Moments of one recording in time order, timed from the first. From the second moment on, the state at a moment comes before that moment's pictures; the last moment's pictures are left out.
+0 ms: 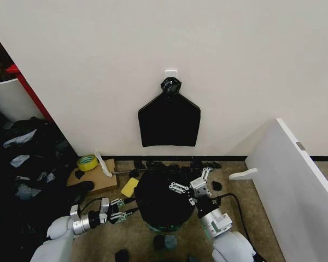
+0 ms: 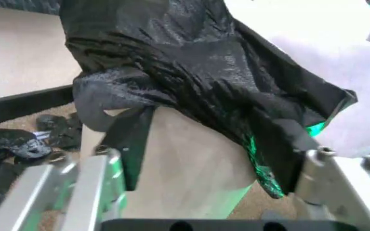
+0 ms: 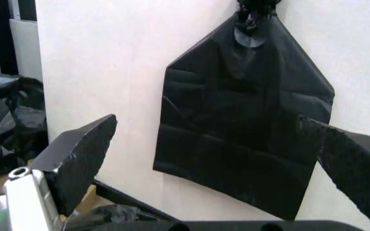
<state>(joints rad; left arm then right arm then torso) 1.07 -1.23 -0.64 -1.08 -0.42 -0.22 1.53 -1.40 1.13 0.06 2.08 -0.01 0.16 0.18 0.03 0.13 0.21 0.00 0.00</state>
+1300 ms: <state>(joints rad) 1.05 -1.24 -0.64 -1.04 -0.40 -0.26 1.53 -1.41 1.14 0.06 2.08 -0.01 0.16 0.18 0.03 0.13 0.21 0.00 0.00</state>
